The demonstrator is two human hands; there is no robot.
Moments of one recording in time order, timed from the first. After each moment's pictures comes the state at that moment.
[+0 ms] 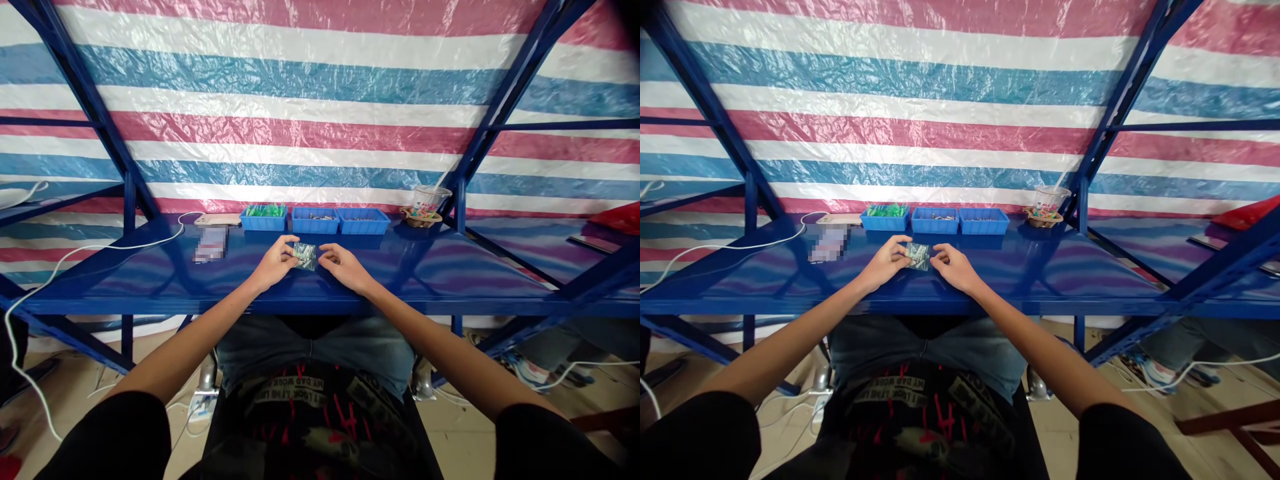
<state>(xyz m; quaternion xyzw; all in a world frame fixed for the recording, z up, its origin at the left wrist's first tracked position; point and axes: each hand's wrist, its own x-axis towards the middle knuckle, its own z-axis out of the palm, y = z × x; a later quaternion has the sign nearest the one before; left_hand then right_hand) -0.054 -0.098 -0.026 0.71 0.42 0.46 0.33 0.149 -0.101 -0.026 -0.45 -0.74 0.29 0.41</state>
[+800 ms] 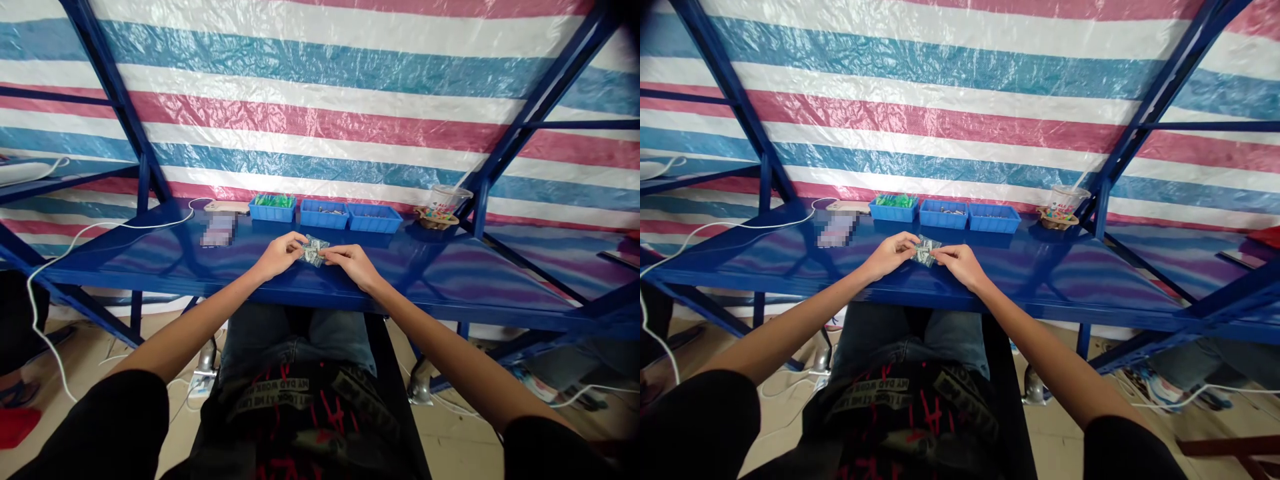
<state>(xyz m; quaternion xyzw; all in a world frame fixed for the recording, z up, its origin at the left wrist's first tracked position) -0.054 -0.102 -0.025 0.72 0.43 0.44 0.32 0.150 -0.105 -0.022 -0.41 -0.68 0.42 0.43</state>
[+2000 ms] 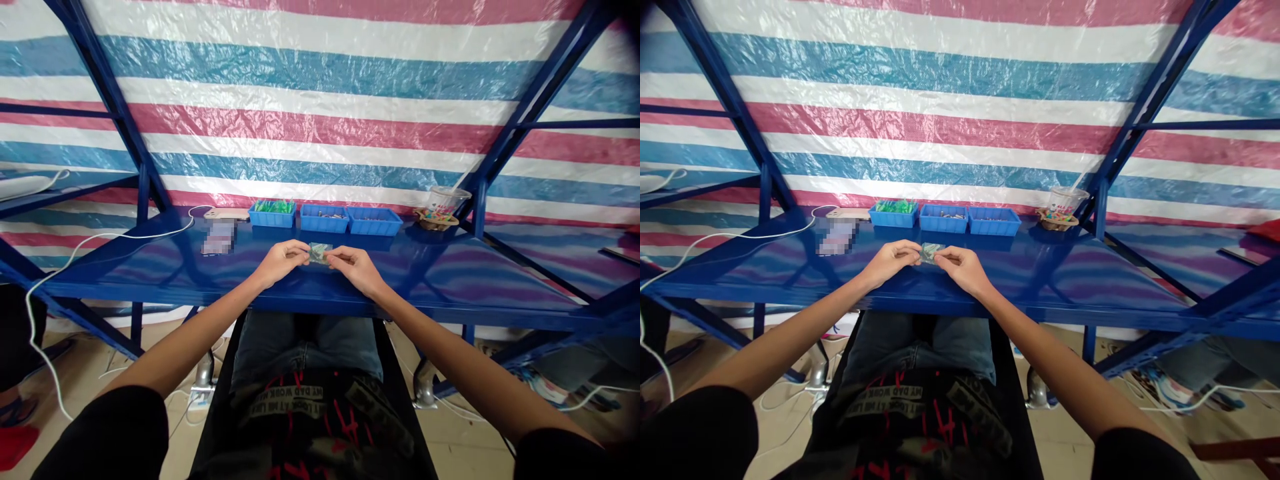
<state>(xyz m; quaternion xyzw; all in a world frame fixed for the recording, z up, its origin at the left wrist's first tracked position) -0.055 -0.106 -0.020 0.68 0.39 0.47 0.42 0.149 -0.112 -0.021 -0.37 -0.71 0.37 0.47</state>
